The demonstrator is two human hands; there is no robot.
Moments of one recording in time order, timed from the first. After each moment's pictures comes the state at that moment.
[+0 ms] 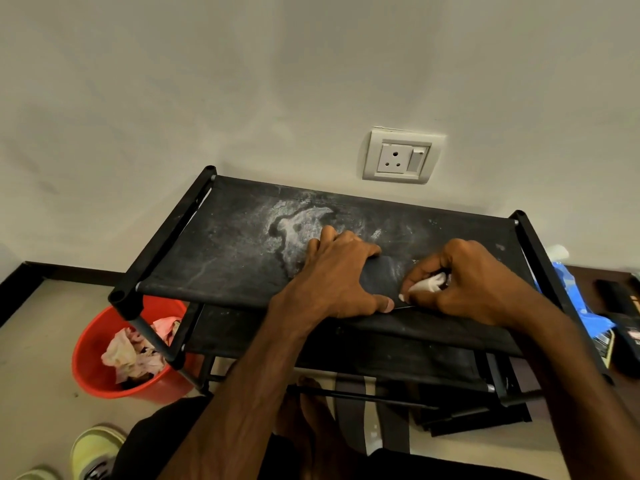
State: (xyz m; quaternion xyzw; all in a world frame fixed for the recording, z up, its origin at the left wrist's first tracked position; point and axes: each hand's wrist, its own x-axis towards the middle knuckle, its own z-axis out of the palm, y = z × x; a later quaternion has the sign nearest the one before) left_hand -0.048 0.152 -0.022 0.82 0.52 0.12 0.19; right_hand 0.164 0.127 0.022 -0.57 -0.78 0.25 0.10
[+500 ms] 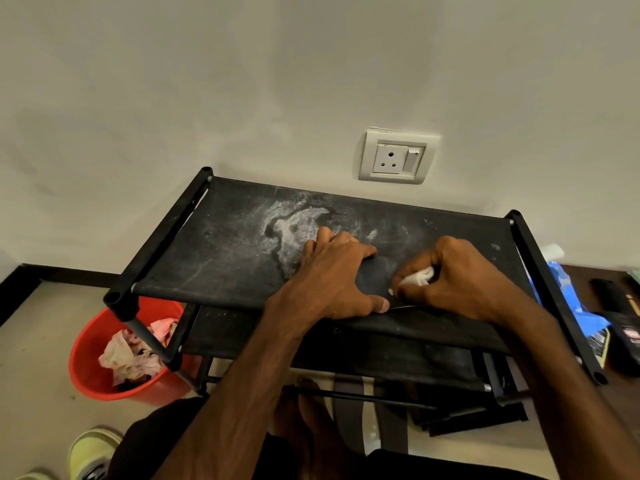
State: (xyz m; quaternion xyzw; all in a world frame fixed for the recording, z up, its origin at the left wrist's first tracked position) left_hand -0.048 0.153 -0.023 0.82 0.52 0.11 0.20; right_hand 0.161 0.131 0.015 -0.57 -0.77 0.25 0.13
